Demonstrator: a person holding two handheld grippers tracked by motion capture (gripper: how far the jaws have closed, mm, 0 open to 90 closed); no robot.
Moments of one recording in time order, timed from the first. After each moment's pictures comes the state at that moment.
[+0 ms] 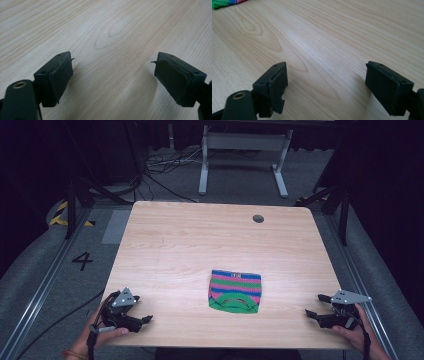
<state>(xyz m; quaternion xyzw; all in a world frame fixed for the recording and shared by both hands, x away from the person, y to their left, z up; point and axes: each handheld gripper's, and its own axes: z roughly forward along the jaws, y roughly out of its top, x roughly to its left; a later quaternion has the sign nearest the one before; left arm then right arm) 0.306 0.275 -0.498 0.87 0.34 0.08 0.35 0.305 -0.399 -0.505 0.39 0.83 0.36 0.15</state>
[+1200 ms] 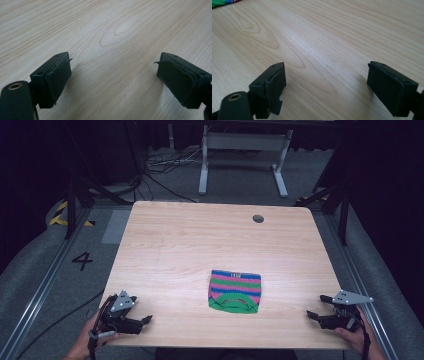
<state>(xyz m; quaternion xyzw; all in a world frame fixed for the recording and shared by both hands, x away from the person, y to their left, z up) 0.297 0.269 -0.501 0.86 0.36 0.12 0.33 0.303 -0.401 -0.506 0.40 0.83 0.36 0.16</state>
